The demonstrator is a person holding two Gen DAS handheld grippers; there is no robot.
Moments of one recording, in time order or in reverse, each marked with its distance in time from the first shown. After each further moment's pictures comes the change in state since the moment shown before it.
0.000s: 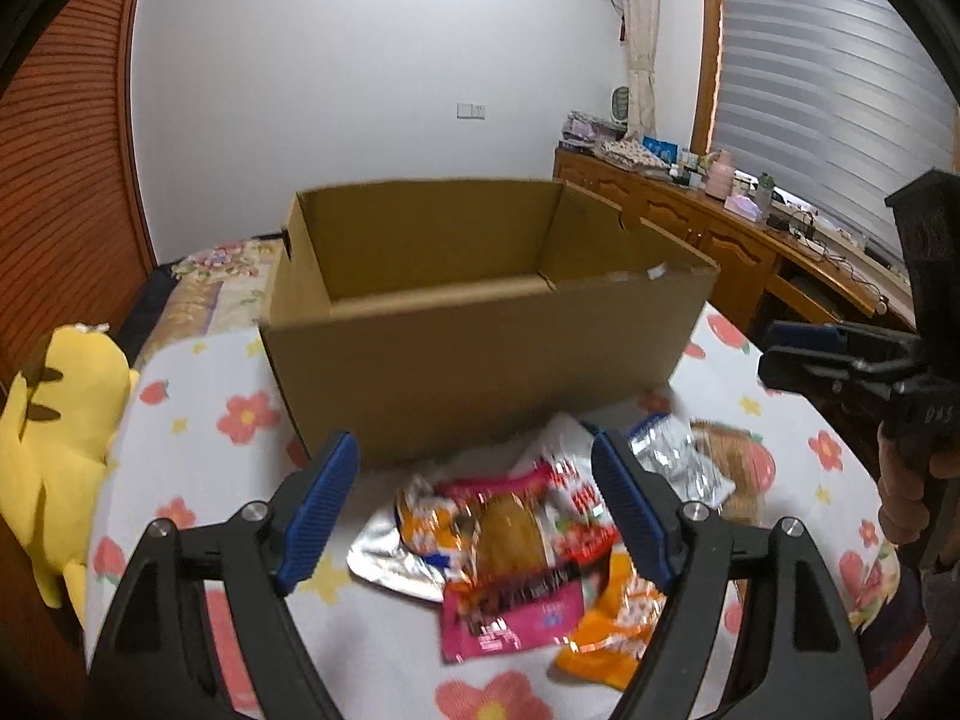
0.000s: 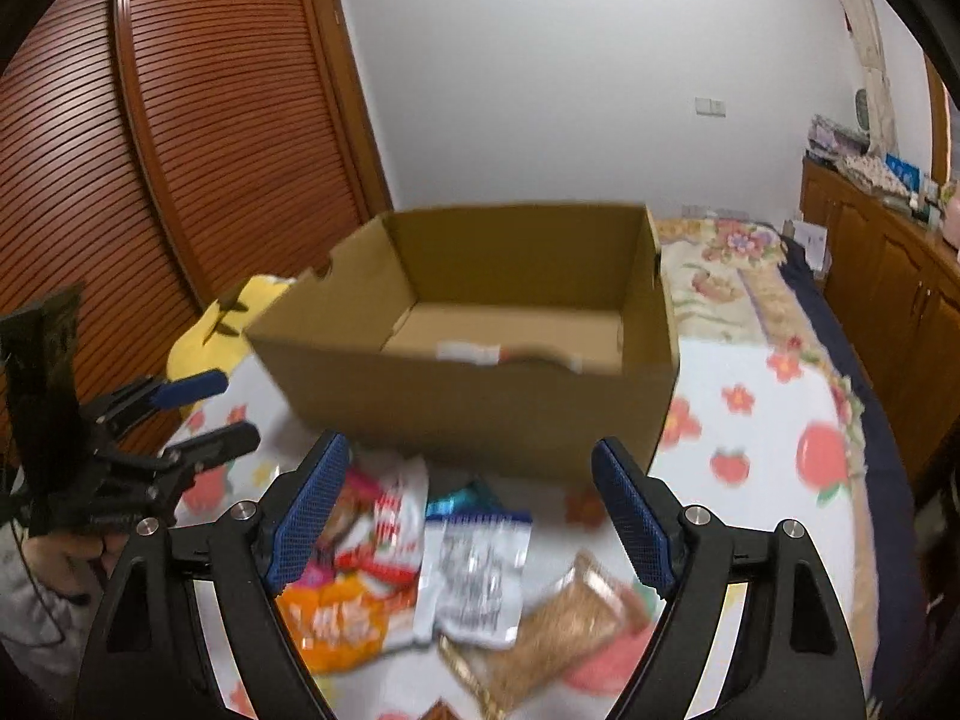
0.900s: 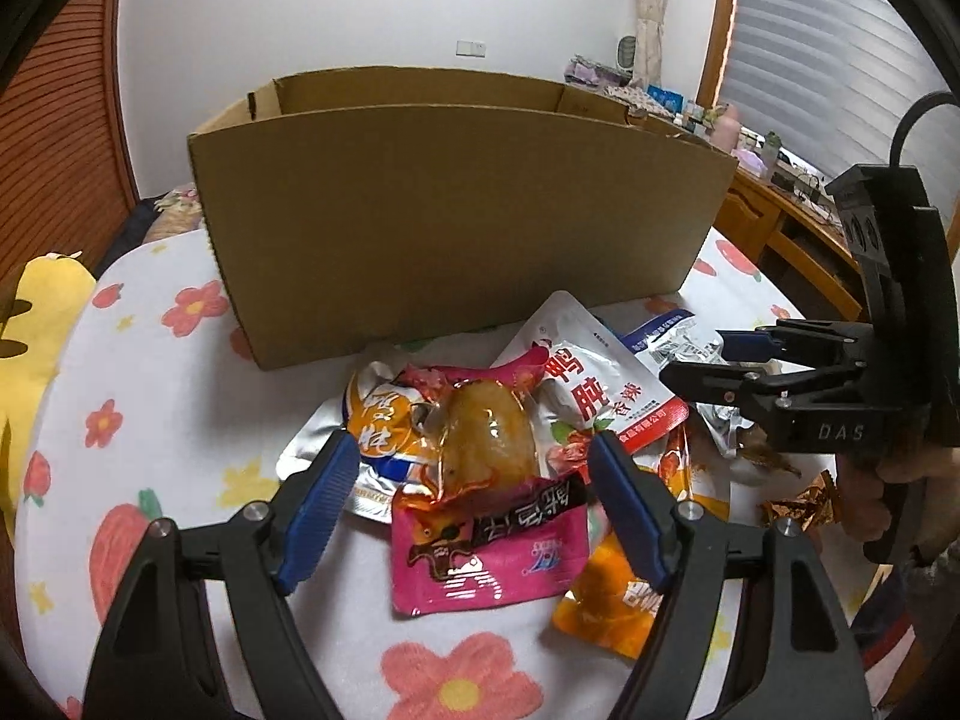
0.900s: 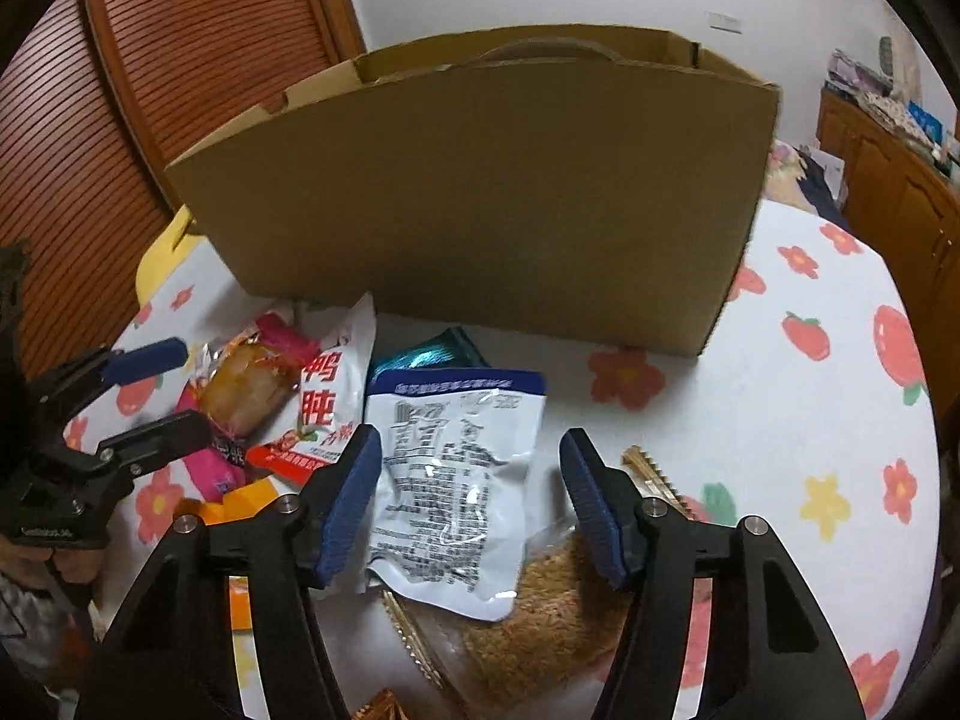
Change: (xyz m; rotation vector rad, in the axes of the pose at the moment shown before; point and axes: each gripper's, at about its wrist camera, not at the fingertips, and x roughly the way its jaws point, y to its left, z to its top) left arm 0.044 -0.008 -0.037 -0.030 0.142 -0.019; right arm 0.080 -0.007 -0.049 -0.015 0.209 -0.002
